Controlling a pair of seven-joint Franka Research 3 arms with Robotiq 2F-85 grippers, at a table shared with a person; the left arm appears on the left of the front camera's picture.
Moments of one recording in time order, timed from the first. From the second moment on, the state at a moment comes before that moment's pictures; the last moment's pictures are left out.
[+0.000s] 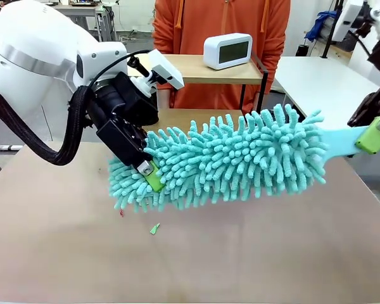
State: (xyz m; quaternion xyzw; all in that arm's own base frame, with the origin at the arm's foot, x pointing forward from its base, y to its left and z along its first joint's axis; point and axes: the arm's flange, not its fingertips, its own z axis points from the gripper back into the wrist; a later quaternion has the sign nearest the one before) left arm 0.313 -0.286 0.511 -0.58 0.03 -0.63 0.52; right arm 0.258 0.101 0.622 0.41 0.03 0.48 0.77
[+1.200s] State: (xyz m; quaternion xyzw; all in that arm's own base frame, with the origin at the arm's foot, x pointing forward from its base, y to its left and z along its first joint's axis) left arm 0.332 -0.203 0.501 -0.64 -0.02 -0.55 0.54; right arm 0.335 -0.073 0.452 0.56 -0.18 -0.11 0.80
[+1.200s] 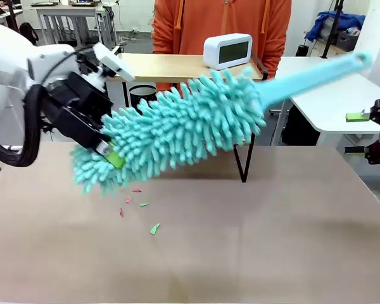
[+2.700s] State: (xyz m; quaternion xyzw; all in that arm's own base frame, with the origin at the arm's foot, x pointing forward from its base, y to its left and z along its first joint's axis) left arm 0.382 0.066 0.387 -0.67 -0.19 0.12 0.71; right arm 0.329 -0.070 0.464 0.57 -0.18 -0.09 0.79
